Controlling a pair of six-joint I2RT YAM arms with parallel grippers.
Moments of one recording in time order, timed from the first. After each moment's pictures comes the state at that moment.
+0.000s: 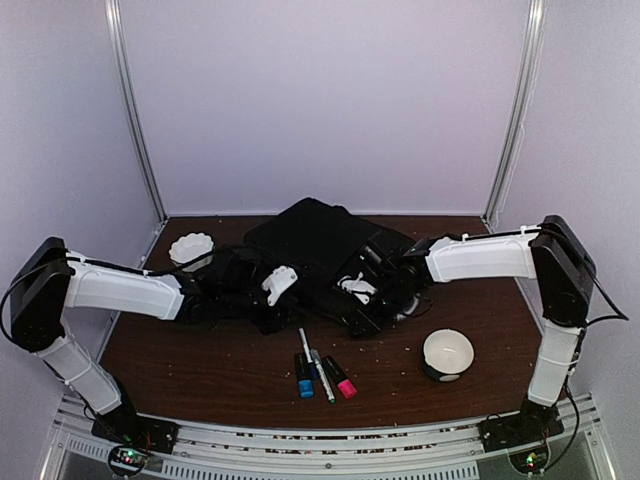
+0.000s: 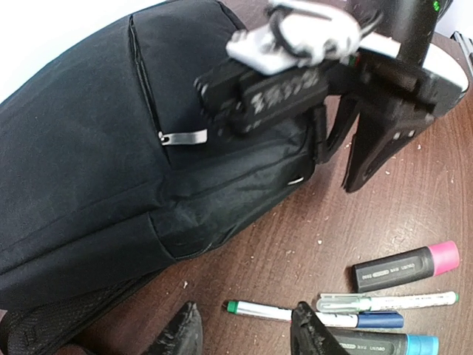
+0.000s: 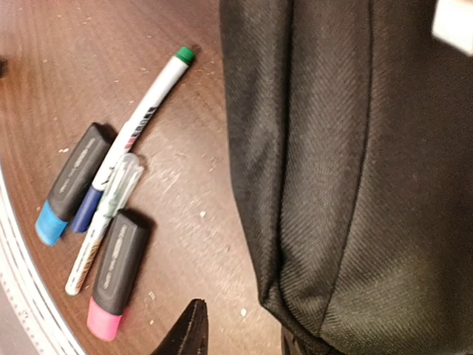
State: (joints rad) left arm -0.84 1.57 0.83 0.11 0.19 0.23; right arm 0.79 1.88 1.28 -0.58 -0.31 -0.08
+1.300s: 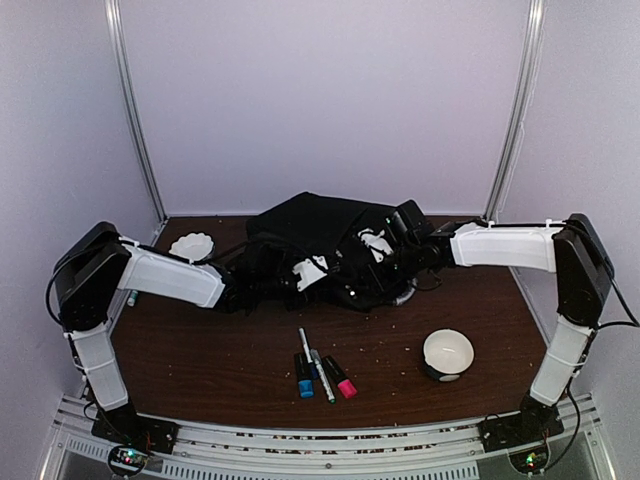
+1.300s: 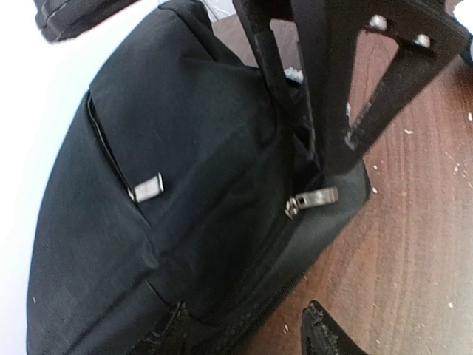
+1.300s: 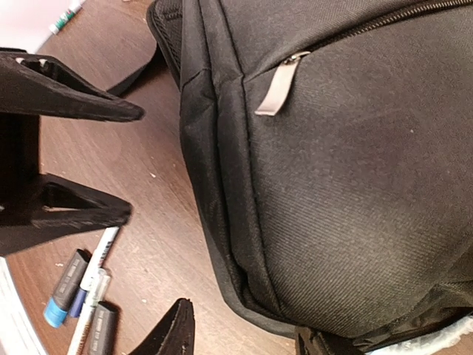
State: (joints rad) left arm -0.84 1.85 1.04 0.32 0.05 0.61; right arm 0.65 1.79 1.26 -0.33 -0.23 0.02
